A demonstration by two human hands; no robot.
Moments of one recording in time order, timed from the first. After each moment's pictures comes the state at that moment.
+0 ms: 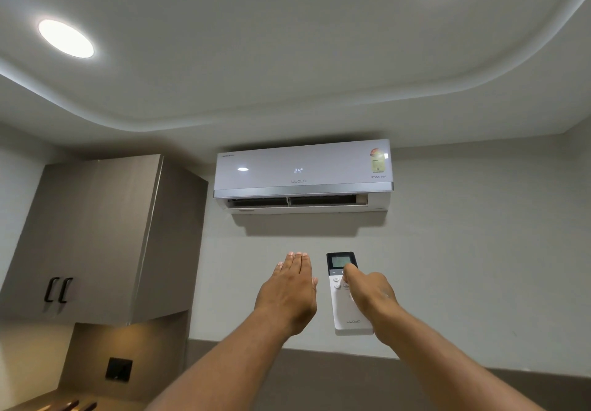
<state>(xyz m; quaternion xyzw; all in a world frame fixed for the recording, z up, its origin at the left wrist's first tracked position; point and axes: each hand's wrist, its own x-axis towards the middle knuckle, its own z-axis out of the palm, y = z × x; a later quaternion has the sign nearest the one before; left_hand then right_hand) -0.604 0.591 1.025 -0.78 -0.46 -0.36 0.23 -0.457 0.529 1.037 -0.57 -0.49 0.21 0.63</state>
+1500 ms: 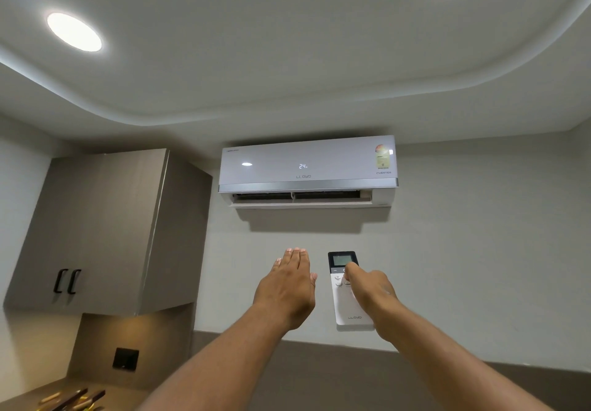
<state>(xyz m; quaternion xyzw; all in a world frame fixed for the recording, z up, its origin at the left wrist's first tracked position) -0.626 0.584 1.020 -0.78 -0.46 -0.36 0.22 -0.472 0.526 1.032 -0.57 -0.49 0.22 0.62</state>
